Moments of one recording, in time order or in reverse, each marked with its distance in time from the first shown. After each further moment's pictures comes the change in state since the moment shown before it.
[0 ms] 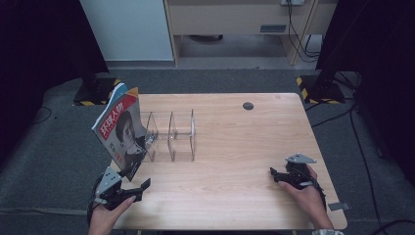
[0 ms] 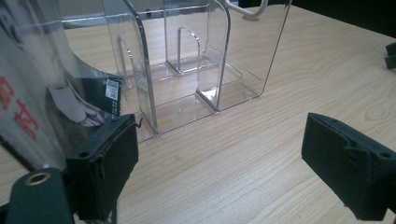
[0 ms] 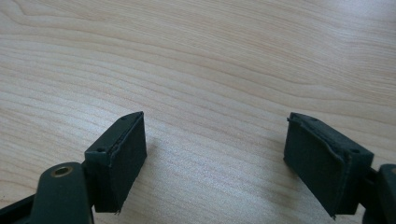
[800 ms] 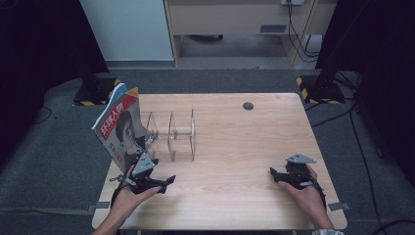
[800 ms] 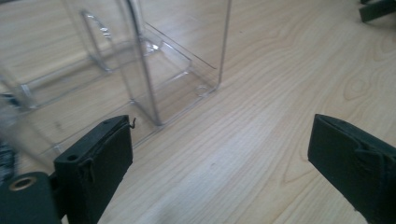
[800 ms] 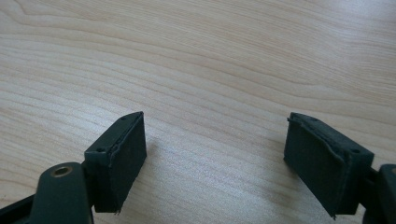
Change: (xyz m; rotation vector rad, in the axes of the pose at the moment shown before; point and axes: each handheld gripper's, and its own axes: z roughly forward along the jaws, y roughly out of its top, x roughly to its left) left arm -0.031 0.028 0.074 0.190 -0.165 0.126; right arm 0.000 0.000 0.000 0.000 0.002 -0.002
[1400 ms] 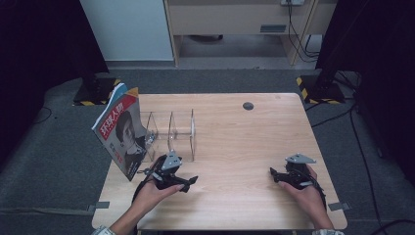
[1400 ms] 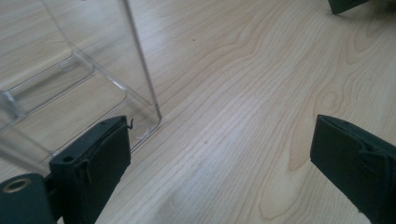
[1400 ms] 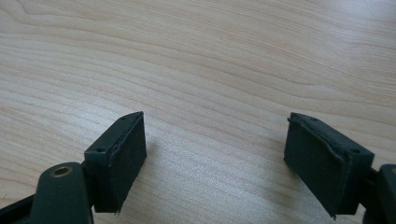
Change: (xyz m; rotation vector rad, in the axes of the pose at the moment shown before) left arm -0.038 0.031 0.050 0.051 -0.078 0.078; right arm 0.000 0.000 0.000 -0.001 0.000 0.000
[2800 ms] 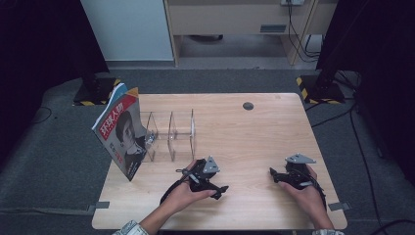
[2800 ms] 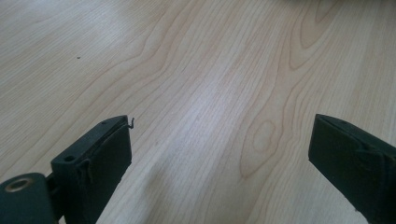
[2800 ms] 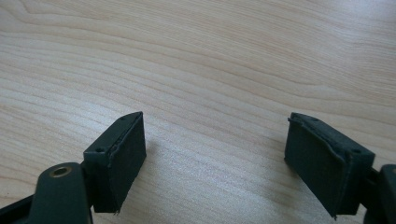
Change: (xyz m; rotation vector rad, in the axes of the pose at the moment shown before) left arm -0.061 0.035 0.073 0.120 -0.117 0.087; right arm 0.000 0.000 0.000 -0.001 0.005 -0.008
